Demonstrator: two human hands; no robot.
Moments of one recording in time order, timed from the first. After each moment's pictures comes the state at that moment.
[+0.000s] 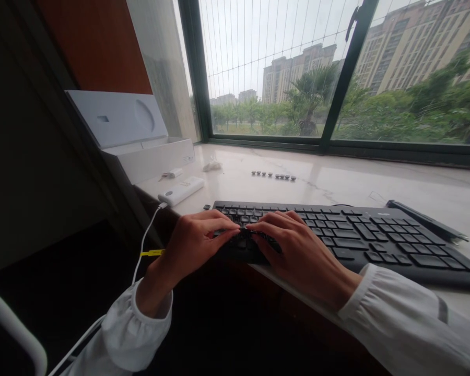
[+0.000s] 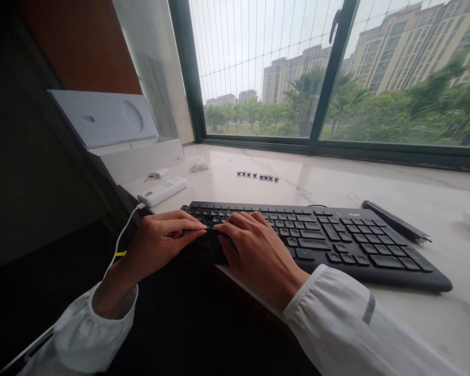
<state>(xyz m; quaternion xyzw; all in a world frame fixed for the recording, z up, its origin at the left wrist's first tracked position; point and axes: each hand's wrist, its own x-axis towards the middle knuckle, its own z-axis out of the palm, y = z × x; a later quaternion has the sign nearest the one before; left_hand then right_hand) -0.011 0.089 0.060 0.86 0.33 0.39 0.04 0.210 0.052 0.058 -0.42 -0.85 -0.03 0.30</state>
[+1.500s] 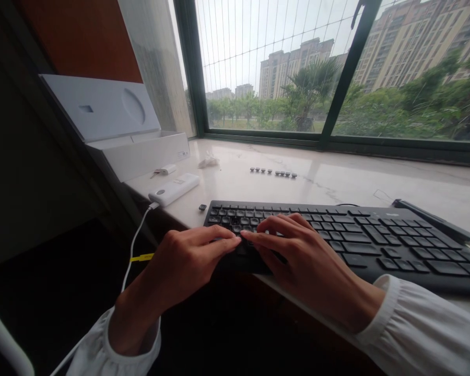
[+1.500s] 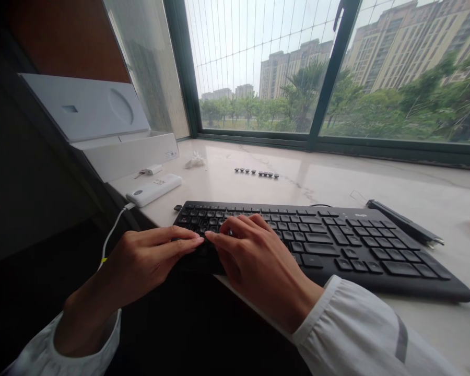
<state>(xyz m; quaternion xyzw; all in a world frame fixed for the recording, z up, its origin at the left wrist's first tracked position) -0.020 0.076 0.058 0.91 0.26 0.32 -0.05 0.210 0.050 0.059 -0.41 -0.86 -0.04 0.30</state>
